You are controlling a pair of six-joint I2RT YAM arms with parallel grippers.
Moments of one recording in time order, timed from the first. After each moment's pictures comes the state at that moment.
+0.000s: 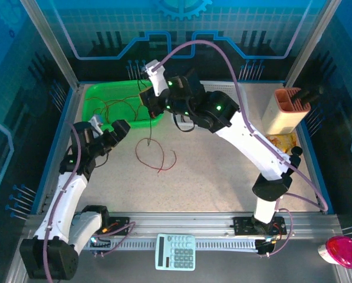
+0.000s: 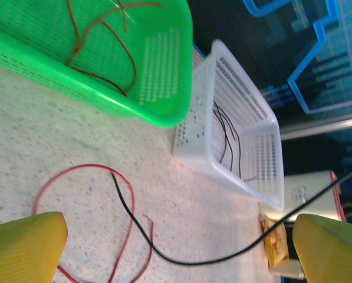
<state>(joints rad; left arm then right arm) 0.01 0.88 0.72 -0.33 0.42 -0.82 0.95 1.80 2.30 -0.85 0.06 0.15</state>
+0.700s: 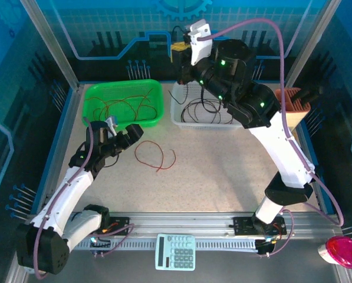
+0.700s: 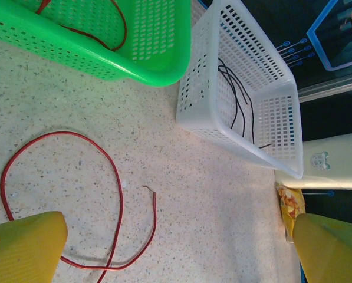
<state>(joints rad) -0.15 0.96 0.72 -0.33 0.33 -0.81 0.82 1.68 2.38 -0.67 0.20 -0.03</state>
